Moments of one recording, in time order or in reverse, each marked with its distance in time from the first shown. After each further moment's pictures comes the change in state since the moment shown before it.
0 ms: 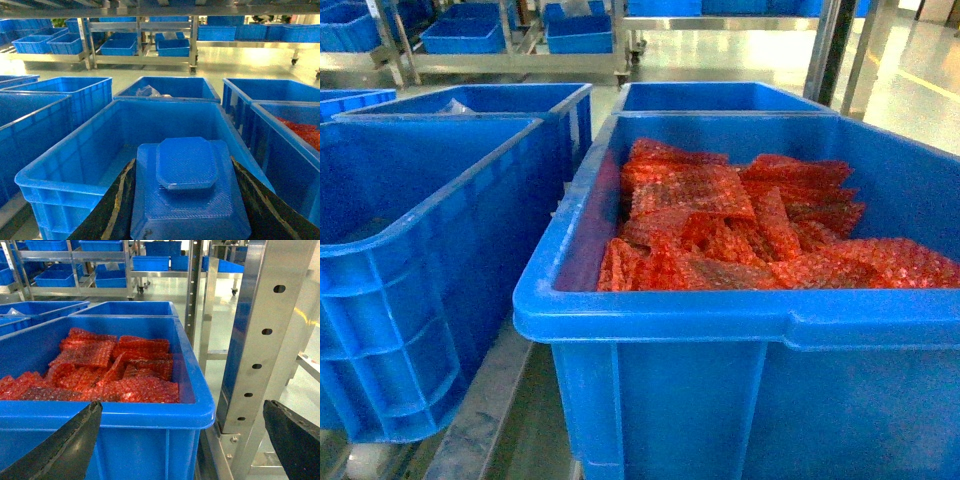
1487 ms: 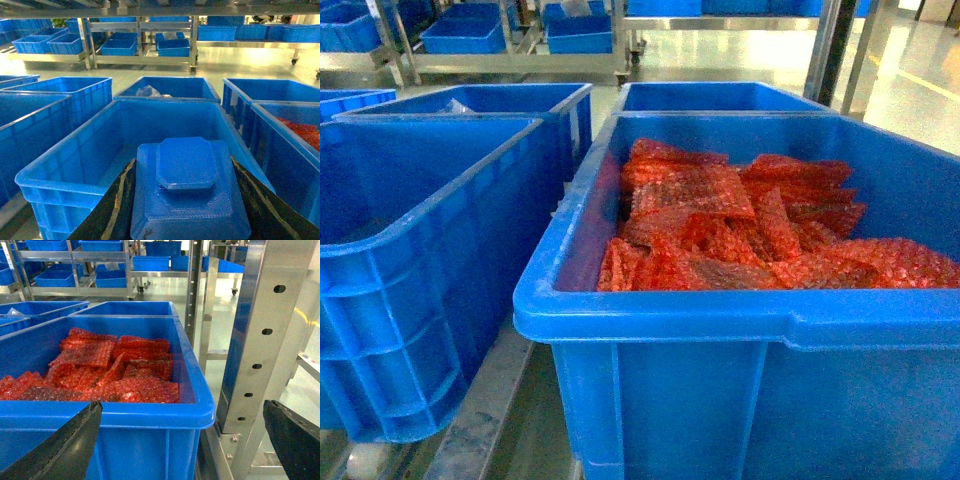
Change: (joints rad) left arm 0.000 0.000 0.000 0.000 0.000 0.000; right arm 0.000 0.000 0.000 0.000 0.000 0.000
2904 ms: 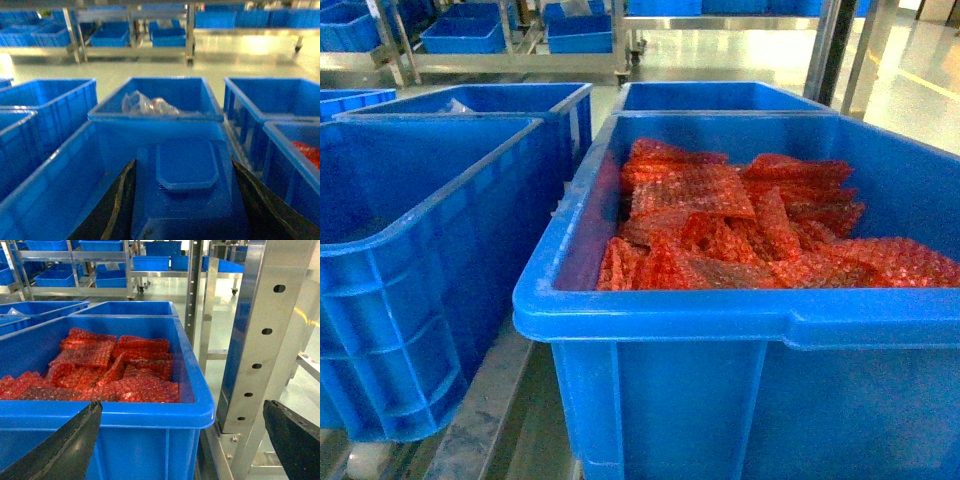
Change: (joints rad) left arm -0.024 1.032 0.367 0.628 -0.011 0.006; right arm 0.000 0.000 0.000 0.000 0.000 0.000
